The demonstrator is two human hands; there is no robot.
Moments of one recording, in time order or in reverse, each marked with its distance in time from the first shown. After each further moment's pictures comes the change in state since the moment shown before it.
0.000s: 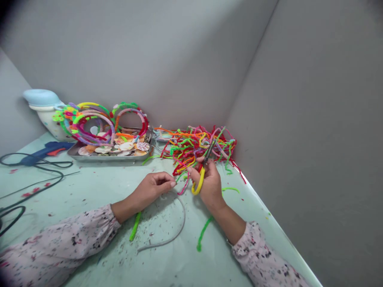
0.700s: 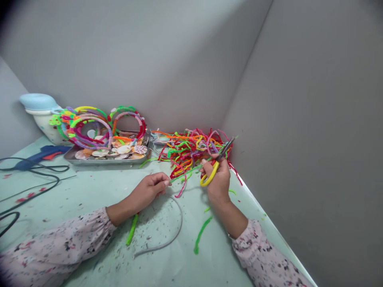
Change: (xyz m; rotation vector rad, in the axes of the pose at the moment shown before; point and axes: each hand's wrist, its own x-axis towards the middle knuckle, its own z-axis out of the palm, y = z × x) left_hand 0.003 -0.002 -0.004 0.029 -0.009 -0.032; right_hand 0.021 -0.001 -0.019 0.091 0.210 -0.044
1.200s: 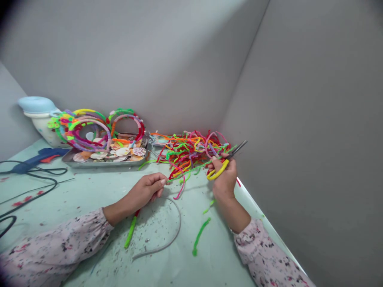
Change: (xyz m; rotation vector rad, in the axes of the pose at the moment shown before) left_hand -0.001 0.002 -0.006 -0.047 -0.032 -0.041; right_hand 0.024 0.001 -0.014 0.044 0.148 -0.081
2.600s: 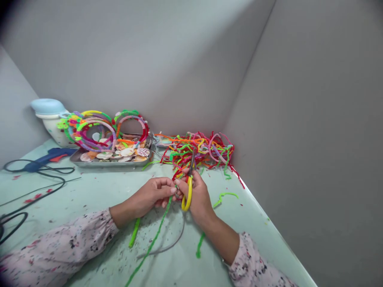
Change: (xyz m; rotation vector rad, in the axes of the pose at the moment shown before) left_hand -0.005 0.010 0.011 -0.292 -0.165 -0.072; right_hand -0.082 -0.005 0.033 0.026 -0.502 0.472
